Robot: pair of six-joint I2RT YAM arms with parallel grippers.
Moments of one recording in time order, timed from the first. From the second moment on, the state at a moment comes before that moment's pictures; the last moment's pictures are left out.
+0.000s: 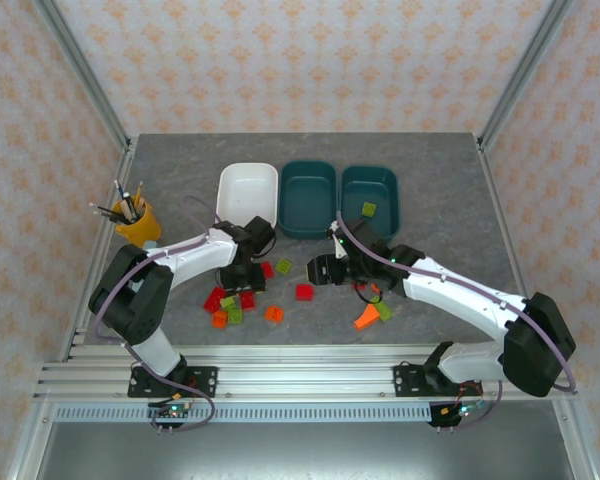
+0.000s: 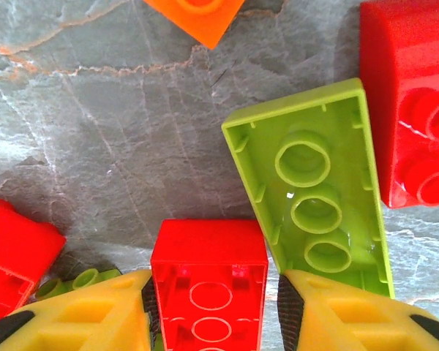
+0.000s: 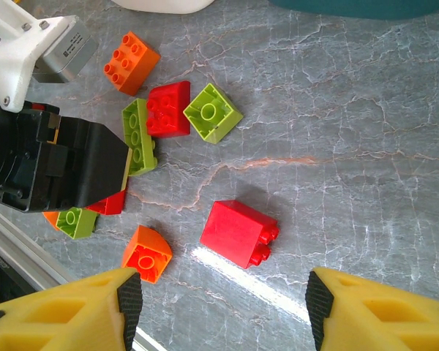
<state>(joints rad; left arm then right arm) -0.54 1.66 1.00 -0.92 0.01 -0.79 0.78 1.28 0.87 -0.47 -0.17 0.59</state>
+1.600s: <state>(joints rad) -0.30 2.26 2.02 -1.12 -0.17 -0.56 0.60 1.47 1.18 -0.34 -0.10 0.77</state>
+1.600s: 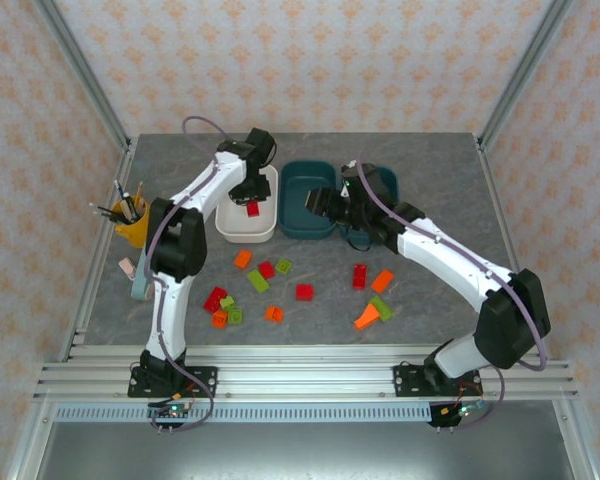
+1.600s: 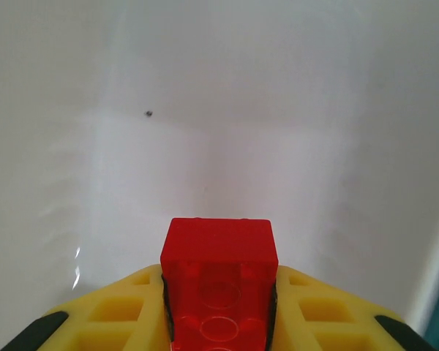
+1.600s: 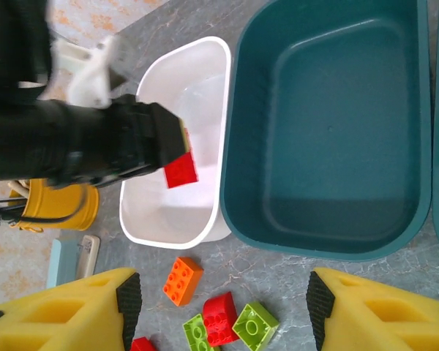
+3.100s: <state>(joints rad) -0.63 0.89 0.89 -0.94 0.03 -0.60 0.60 1.26 1.03 -1.17 -0.07 0.88</state>
